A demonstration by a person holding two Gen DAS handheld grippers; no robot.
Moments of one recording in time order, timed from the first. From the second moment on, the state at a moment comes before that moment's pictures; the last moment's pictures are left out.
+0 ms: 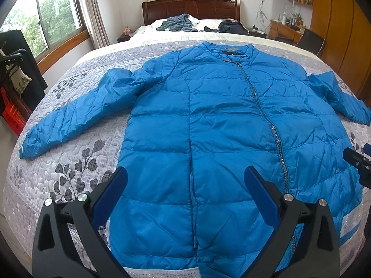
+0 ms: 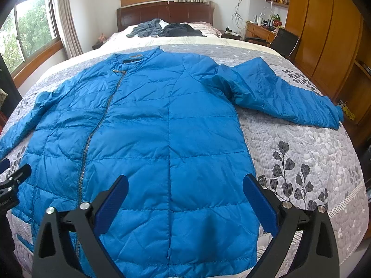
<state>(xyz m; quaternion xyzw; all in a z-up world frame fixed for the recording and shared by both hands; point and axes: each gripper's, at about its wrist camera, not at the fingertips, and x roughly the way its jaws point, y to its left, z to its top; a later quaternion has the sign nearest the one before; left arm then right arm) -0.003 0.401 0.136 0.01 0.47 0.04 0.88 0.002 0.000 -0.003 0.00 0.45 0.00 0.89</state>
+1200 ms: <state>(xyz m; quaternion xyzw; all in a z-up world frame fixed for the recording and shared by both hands) -0.005 0.399 0.136 0.01 0.47 0.04 0.88 0.002 -0.001 -0.003 -0.01 0.45 0.00 0.89</state>
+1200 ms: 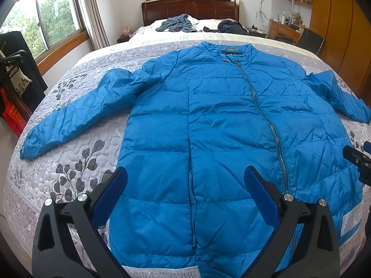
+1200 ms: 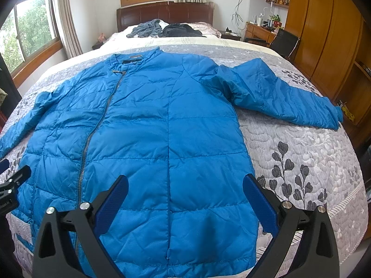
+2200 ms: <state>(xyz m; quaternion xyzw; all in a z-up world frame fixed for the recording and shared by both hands) -0.002 0.400 0.127 0.00 0.48 0.03 0.88 0.002 -0.004 -0.002 -0.02 0.43 -0.01 0.90</state>
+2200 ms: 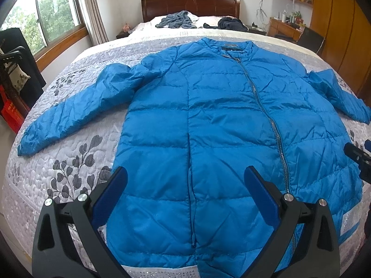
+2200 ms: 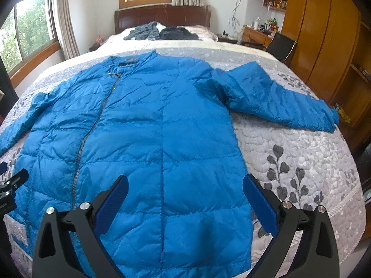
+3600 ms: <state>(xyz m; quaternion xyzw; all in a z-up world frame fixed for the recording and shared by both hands) 0.153 0.281 0.118 -0.01 0.48 -0.03 0.88 0.178 -0.410 -0.047 0.26 0.47 -0.20 0.82</state>
